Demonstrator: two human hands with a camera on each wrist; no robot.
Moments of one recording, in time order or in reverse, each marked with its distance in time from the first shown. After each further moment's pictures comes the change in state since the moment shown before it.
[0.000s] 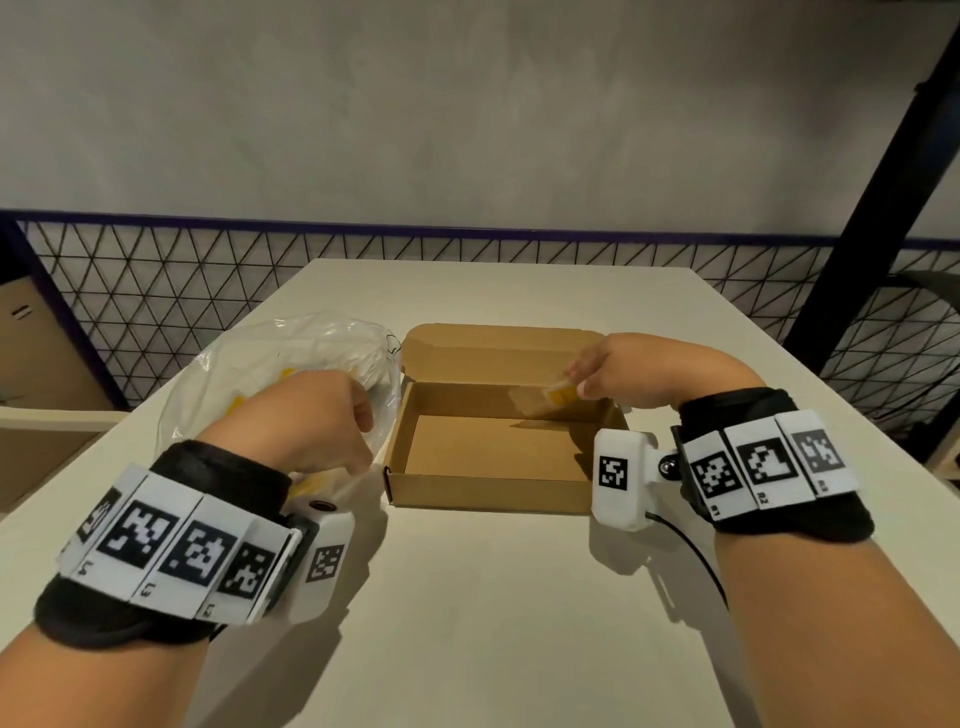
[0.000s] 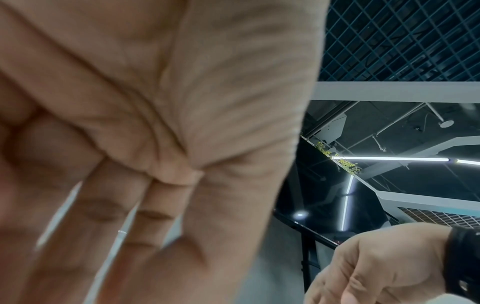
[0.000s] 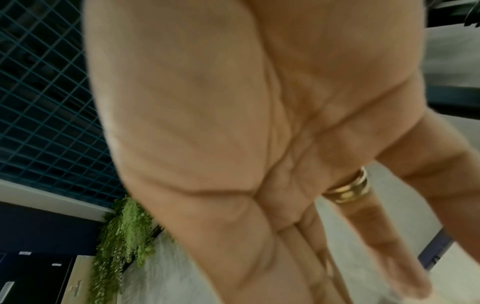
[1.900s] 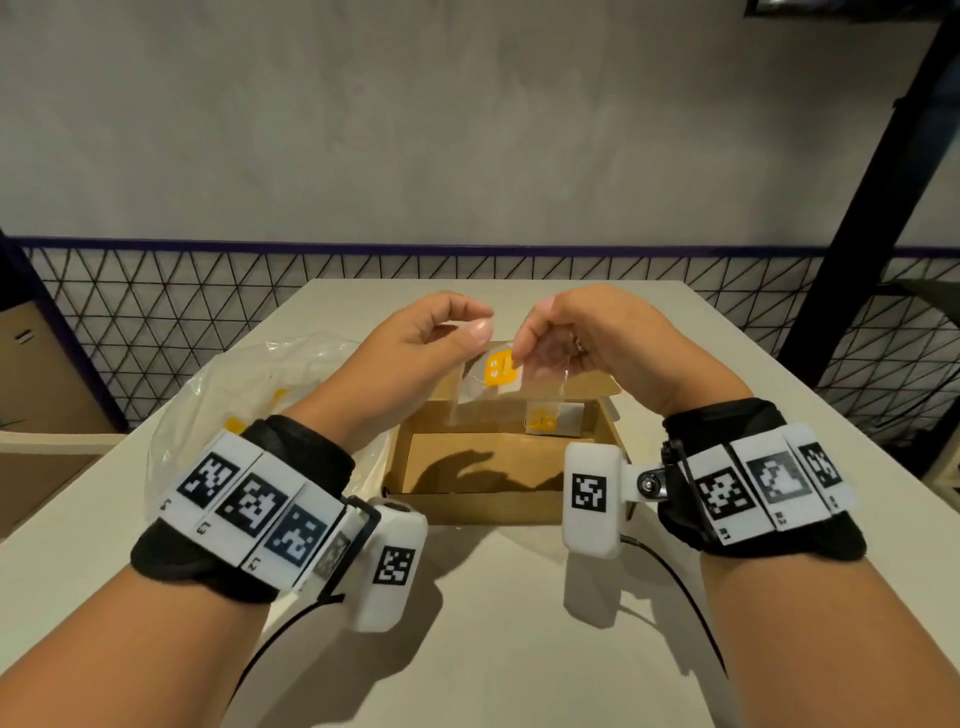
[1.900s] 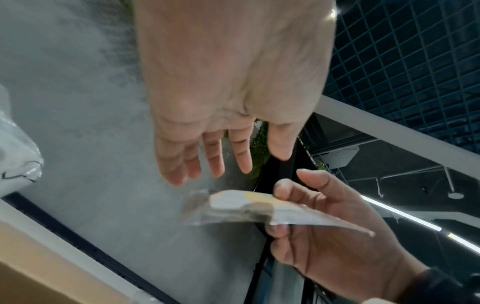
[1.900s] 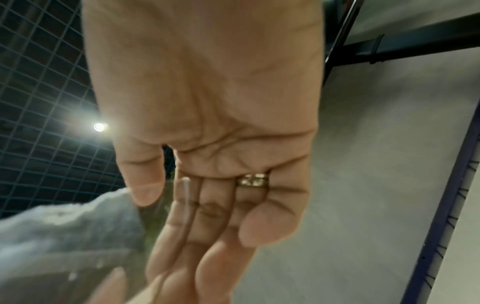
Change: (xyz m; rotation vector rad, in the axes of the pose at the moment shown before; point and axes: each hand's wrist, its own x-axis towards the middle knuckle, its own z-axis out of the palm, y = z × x) left_hand -0.002 0.063 -0.009 -0.884 0.115 0.553; right_hand -0.014 -0.026 -0.022 0.707 0.055 -0.287
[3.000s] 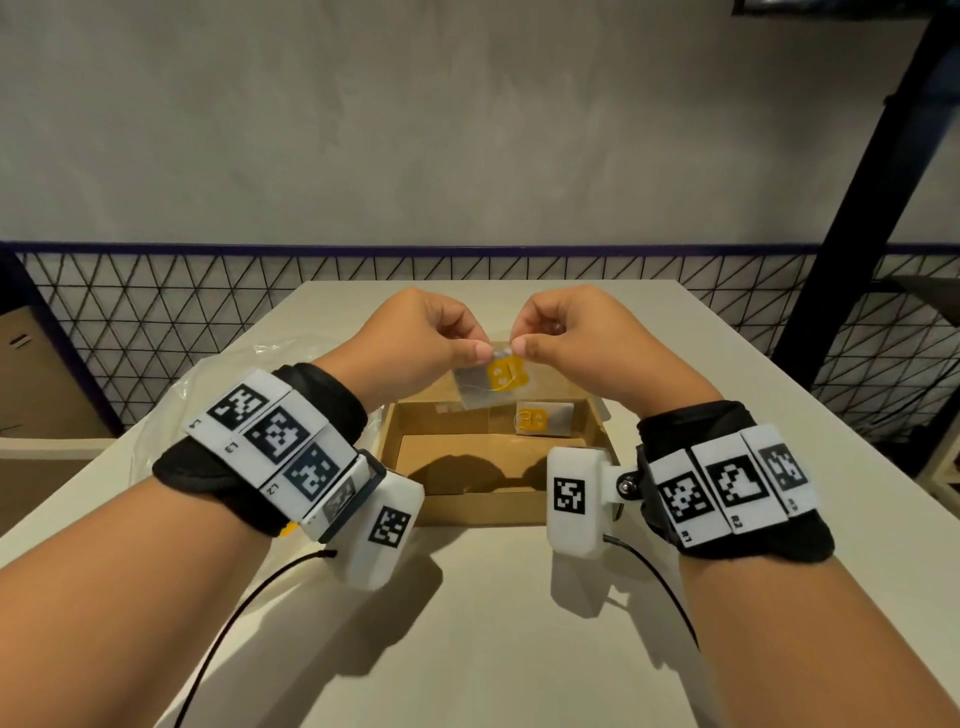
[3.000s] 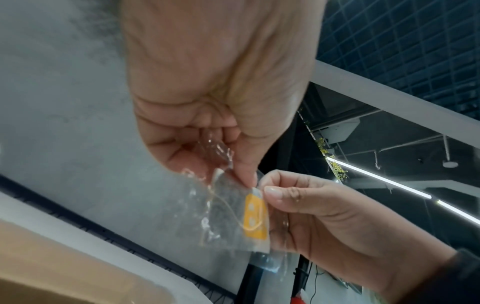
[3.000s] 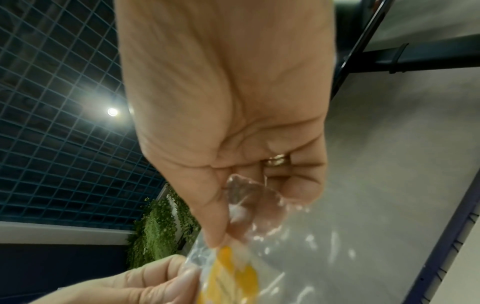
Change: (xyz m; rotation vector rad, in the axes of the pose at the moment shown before) left_hand 0.030 0.004 0.006 0.229 -0.014 -0.044; right_hand 0.003 0.022 0.001 -0.265 0.261 -0.175
